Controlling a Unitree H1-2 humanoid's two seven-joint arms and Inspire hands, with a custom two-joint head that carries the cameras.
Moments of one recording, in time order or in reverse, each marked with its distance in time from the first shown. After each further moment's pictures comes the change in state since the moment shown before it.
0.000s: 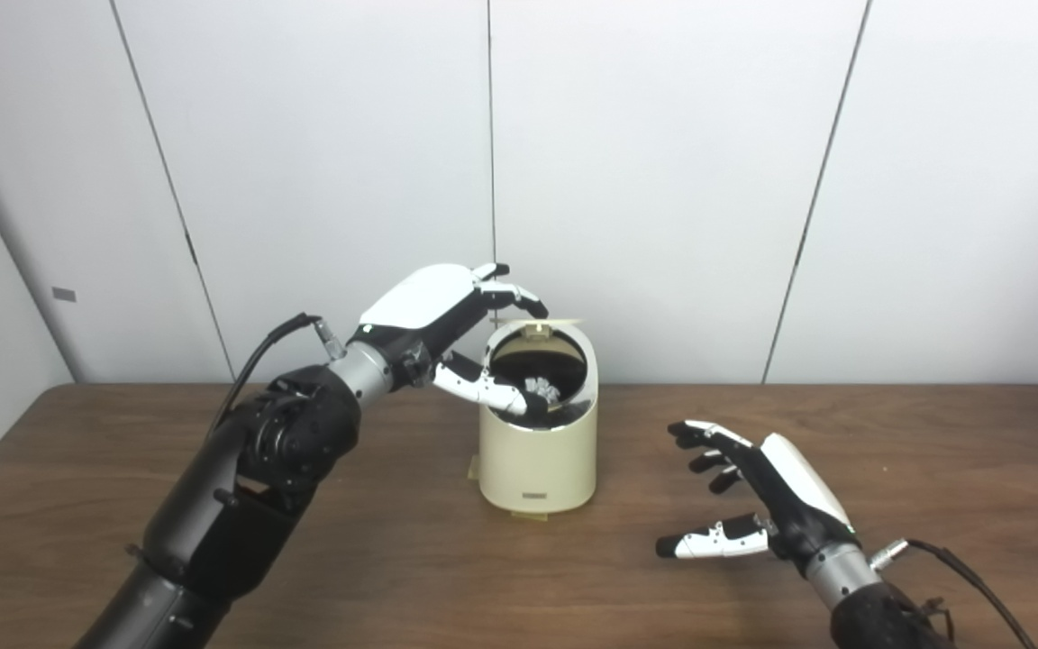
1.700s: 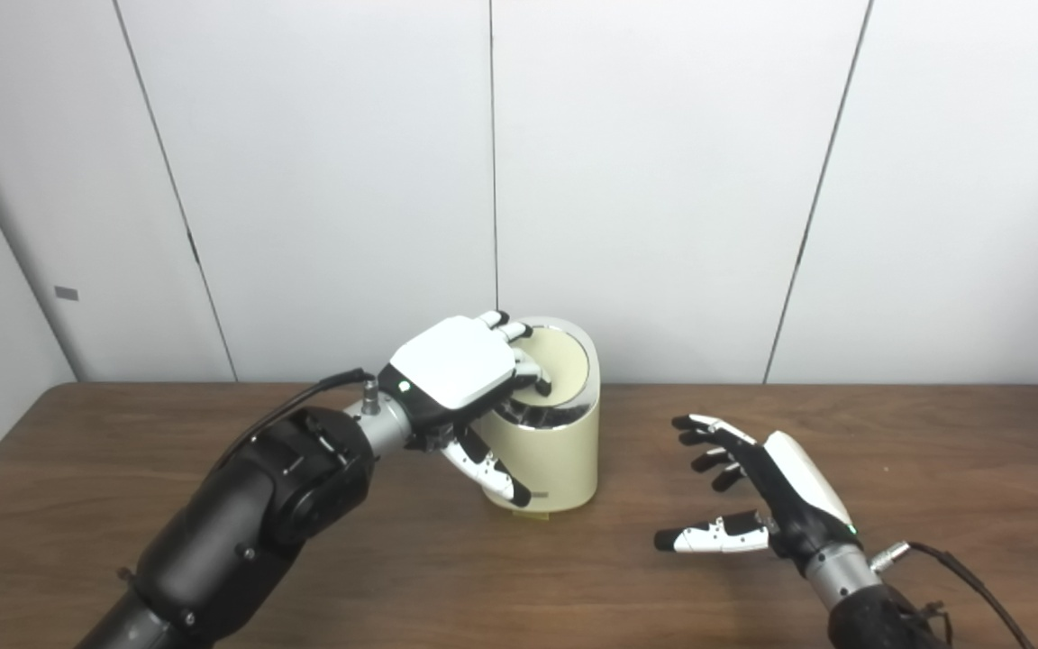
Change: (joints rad) left arm 0.037 0.054 -0.156 -0.075 0.423 -0.178 -0.053; right arm 0.010 0.009 -0.005 -0.016 -0.012 0.013 -0.027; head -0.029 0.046
